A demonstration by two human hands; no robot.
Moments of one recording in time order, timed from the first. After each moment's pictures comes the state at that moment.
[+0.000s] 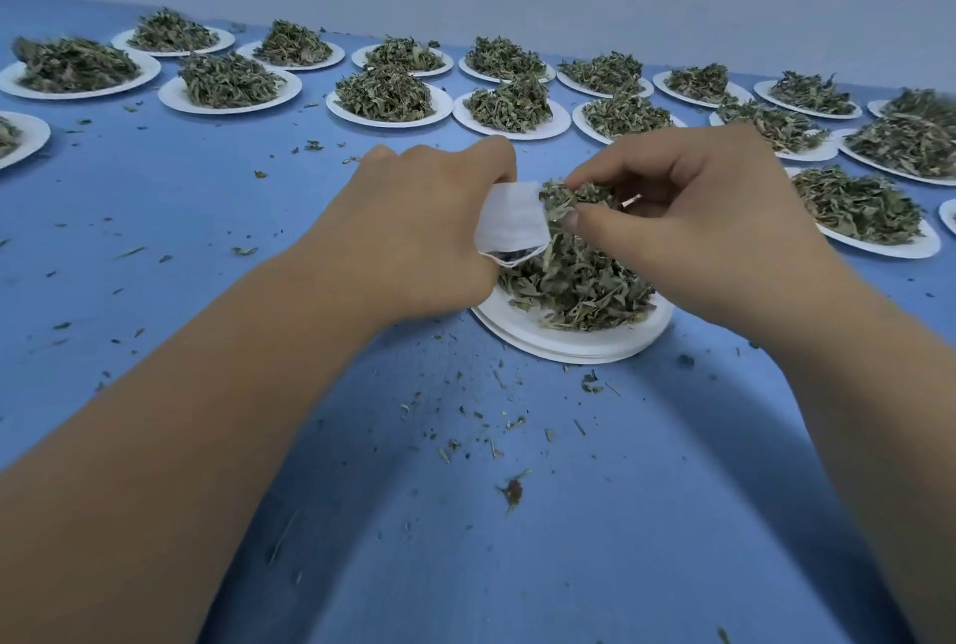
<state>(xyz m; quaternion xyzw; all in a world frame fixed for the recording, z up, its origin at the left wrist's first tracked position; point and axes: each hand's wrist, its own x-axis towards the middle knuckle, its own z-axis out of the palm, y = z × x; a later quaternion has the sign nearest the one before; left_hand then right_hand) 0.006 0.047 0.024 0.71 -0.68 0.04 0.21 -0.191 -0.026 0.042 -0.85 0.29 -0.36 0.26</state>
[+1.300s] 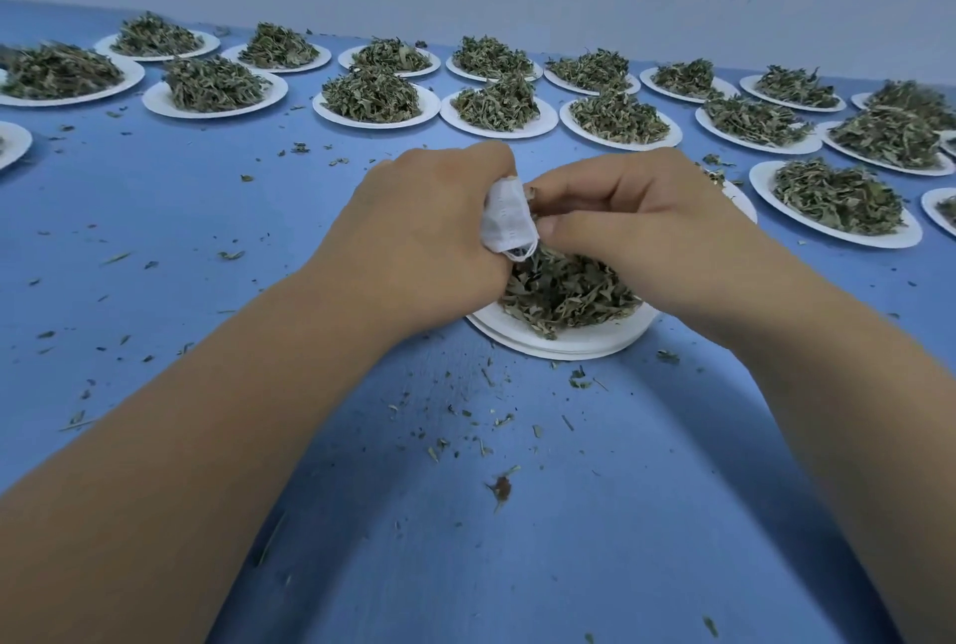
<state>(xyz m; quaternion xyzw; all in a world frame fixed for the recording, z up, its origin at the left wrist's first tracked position) -0.010 0.047 0.021 0.68 -0.67 0.05 0.29 -0.186 -0.023 0.037 -0.82 0.25 -0.26 0.45</state>
